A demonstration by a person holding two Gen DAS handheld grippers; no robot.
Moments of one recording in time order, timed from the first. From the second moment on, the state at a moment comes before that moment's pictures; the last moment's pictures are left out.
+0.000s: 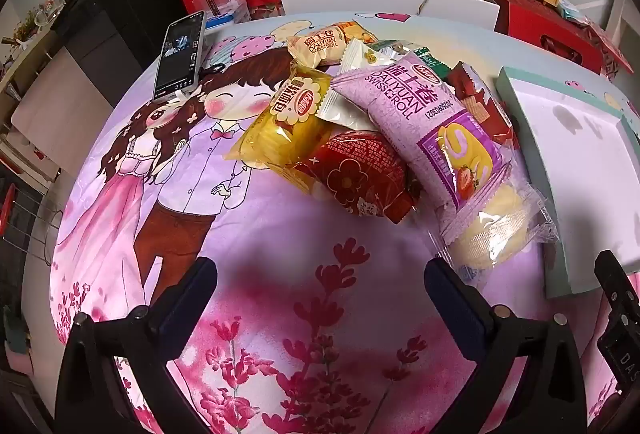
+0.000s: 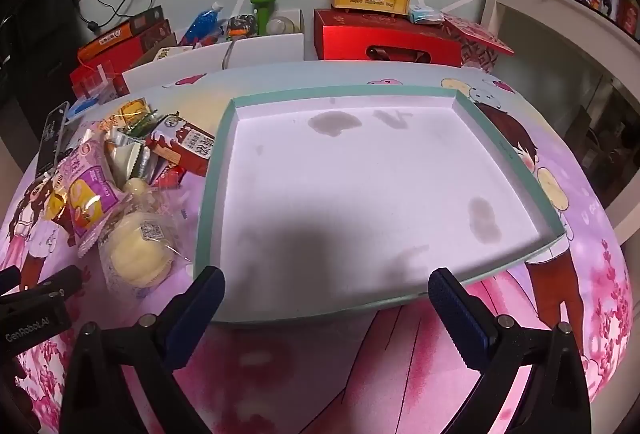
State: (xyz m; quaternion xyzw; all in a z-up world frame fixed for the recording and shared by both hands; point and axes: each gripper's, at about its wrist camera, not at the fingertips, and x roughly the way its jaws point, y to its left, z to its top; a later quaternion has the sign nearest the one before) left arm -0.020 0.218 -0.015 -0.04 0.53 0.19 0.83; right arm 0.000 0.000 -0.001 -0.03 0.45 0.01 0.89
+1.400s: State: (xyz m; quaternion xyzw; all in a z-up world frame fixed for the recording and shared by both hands) left arm -0.020 0.219 -0.014 -0.04 0.53 0.19 0.83; right arm 0.000 0.002 -0.004 -0.04 0.45 0.02 0.89
